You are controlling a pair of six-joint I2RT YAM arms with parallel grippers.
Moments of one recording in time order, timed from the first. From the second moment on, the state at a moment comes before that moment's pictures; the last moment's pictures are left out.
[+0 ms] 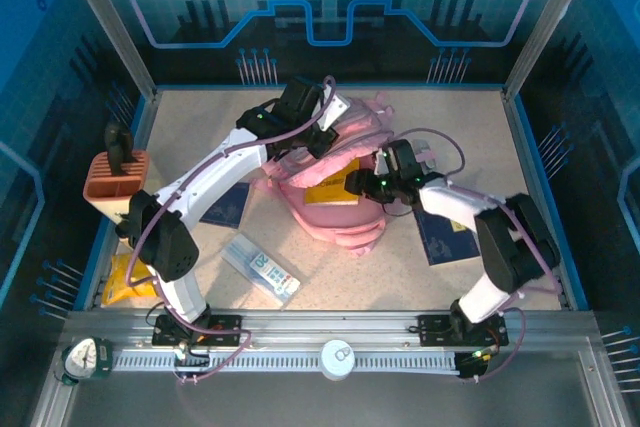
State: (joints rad) left arm -0.58 1.76 1.71 -0.73 0.07 0.17; right arm 0.43 1.58 0.87 -0.10 -0.37 0.65
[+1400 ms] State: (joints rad) left arm -0.53 1.73 1.54 -0.62 0.17 0.13; right arm 0.54 1.18 0.63 -0.05 -0.16 0.60
